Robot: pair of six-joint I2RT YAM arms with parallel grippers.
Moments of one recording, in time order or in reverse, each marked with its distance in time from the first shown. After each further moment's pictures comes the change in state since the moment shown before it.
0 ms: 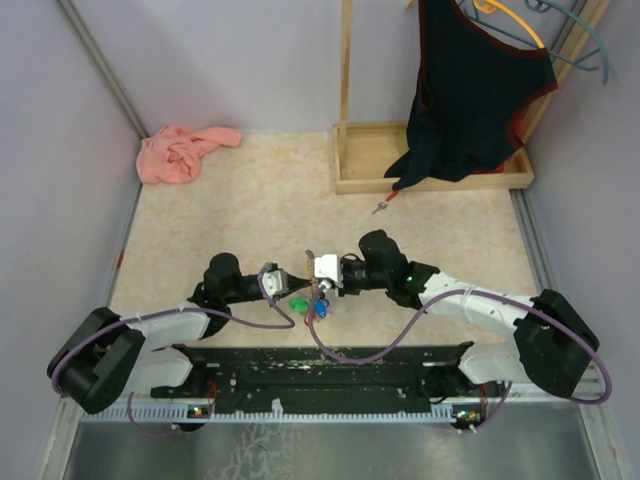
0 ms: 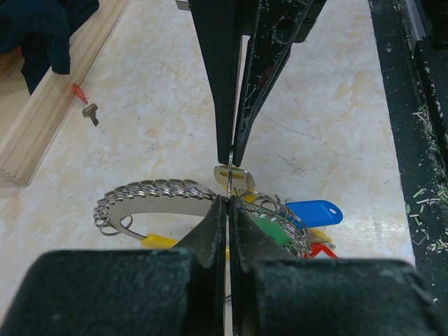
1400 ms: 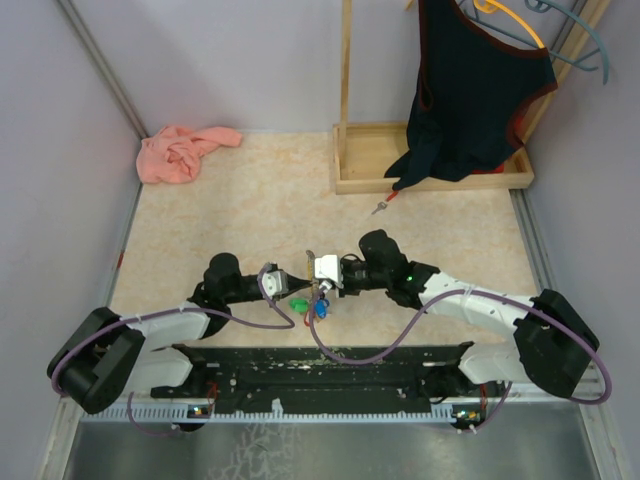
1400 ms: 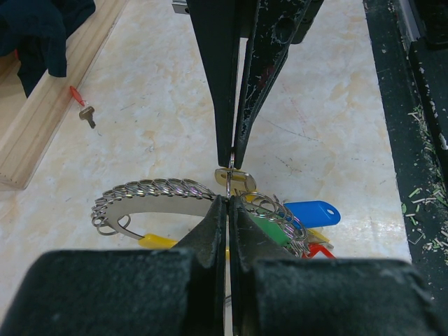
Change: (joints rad) left arm 0.000 0.000 0.000 0.000 0.013 0.000; right arm -0.002 0.000 0.000 0.001 -0.022 -0.005
